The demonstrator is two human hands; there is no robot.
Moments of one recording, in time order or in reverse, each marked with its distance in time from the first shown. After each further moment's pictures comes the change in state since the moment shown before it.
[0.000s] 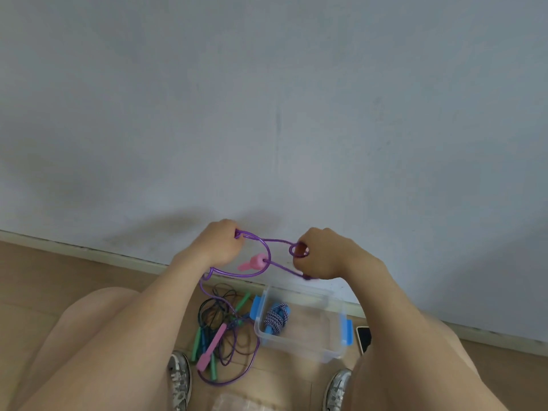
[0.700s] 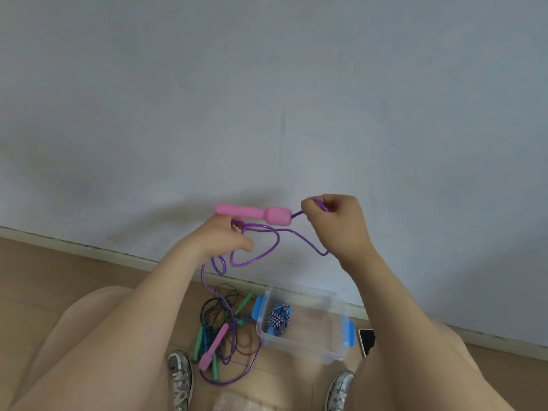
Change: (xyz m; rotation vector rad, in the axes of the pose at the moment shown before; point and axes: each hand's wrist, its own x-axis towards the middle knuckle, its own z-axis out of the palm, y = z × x) left_hand -0.012 0.012 -0.023 -0.424 -0.052 -0.106; right_hand -0.009 -0.020 -0.019 0.908 0.641 -0.045
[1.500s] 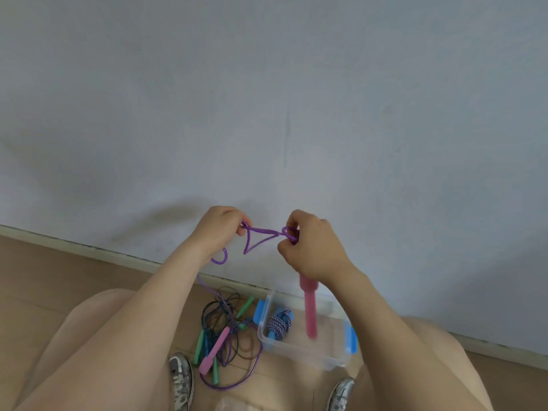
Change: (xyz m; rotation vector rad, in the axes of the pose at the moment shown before) left_hand -0.004 0.009 -0.009 -0.256 0.175 0.008; right_hand -0.007 0.018 0.031 -0.524 -0.277 -0.172
